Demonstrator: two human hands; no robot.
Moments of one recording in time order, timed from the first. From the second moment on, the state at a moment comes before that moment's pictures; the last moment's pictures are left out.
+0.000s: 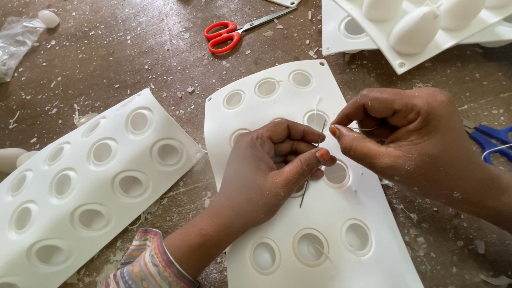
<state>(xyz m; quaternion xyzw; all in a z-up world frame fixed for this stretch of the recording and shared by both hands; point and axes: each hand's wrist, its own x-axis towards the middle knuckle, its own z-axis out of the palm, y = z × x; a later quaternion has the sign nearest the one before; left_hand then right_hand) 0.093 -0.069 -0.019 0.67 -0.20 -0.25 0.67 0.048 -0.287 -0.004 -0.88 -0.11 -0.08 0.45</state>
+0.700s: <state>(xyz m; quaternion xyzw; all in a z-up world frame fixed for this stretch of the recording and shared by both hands) 0.093 -0.069 -0.019 0.67 -0.20 -0.25 0.67 0.050 -0.286 -0.001 -0.88 -0.12 -0.09 0.44</state>
